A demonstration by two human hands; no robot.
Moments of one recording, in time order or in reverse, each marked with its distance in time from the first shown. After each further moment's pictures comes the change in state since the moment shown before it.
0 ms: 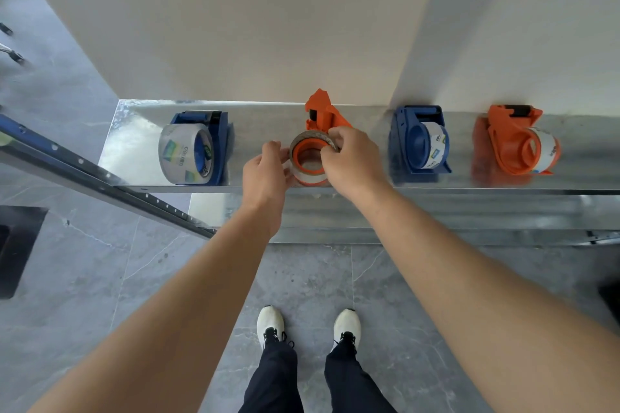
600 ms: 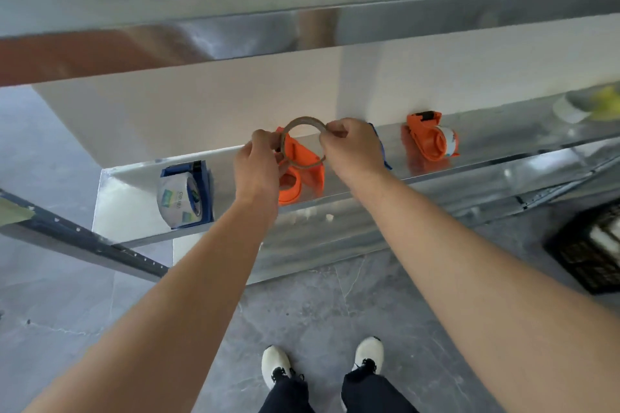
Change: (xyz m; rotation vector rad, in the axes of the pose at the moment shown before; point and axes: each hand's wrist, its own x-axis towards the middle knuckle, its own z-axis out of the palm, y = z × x) left_hand -0.063 0.071 0.010 -0.039 -0.183 0.153; right_hand -0.059 -0.061 -0.071 0.250 0.339 0.143
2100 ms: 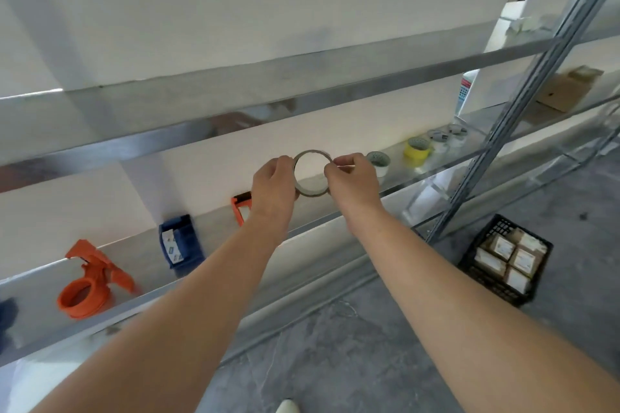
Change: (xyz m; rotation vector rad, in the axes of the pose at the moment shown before) left_hand -0.181 -0.046 0.415 0.172 -0.339 0.196; right_hand 0.056 0.120 -0.421 0.358 0.352 0.090
